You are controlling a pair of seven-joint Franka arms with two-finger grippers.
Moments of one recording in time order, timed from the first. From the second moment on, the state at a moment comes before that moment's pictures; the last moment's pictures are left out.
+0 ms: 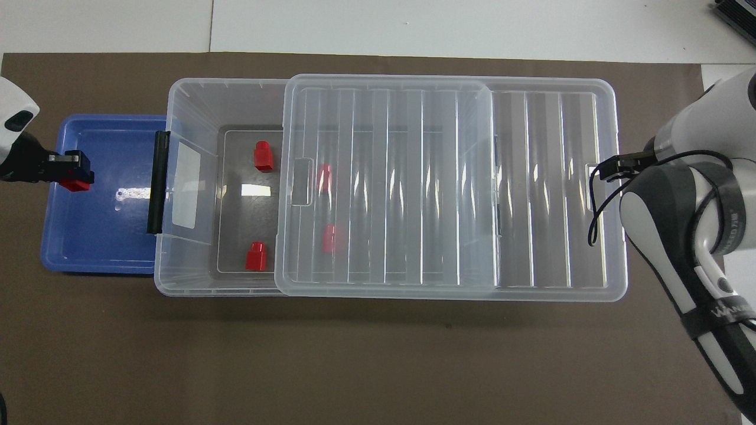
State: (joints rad) left arm 0.15 0.19 -0.07 -1.69 -0.03 1.86 0.05; right arm 0.04 0.16 -0.03 -1.77 -0.23 1.94 0.06
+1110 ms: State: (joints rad) left arm -0.15 0.19 -0.15 -1.69 0.01 2.00 -0.64; right arm 0.03 0.02 -0.03 -1.68 -0.15 1.72 0.06
